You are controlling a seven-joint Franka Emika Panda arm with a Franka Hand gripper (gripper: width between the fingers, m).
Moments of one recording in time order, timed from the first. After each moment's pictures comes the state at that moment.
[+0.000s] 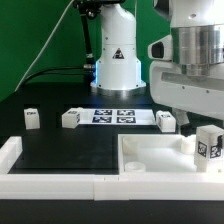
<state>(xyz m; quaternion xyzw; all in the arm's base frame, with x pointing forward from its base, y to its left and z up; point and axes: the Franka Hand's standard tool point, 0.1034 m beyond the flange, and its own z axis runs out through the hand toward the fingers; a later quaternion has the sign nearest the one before) 0.632 0.111 0.075 -0.90 0.43 0.00 0.05</state>
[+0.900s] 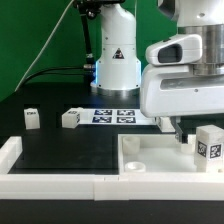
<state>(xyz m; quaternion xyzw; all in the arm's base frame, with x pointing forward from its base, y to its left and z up) 0.631 0.117 0.075 -1.00 -0.02 -0.03 0.04</state>
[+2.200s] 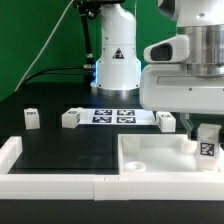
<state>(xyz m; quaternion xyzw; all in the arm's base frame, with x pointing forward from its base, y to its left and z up) 0.630 0.115 0.073 -0.96 0.29 -0.01 0.04</state>
